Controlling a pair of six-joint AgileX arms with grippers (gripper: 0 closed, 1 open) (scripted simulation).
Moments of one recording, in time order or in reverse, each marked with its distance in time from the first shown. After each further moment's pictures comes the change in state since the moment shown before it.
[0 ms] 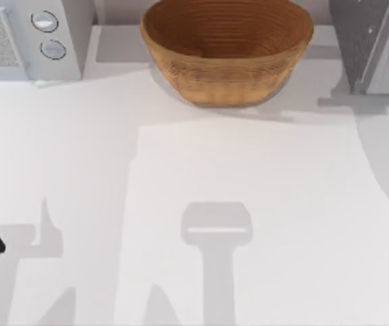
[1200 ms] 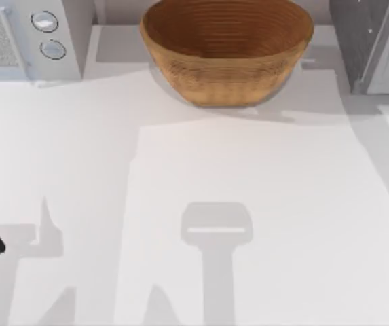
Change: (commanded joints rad) left arm 0.000 0.000 0.000 0.000 0.000 0.000; right arm -0.005 0.350 0.474 -0.115 0.007 0.005
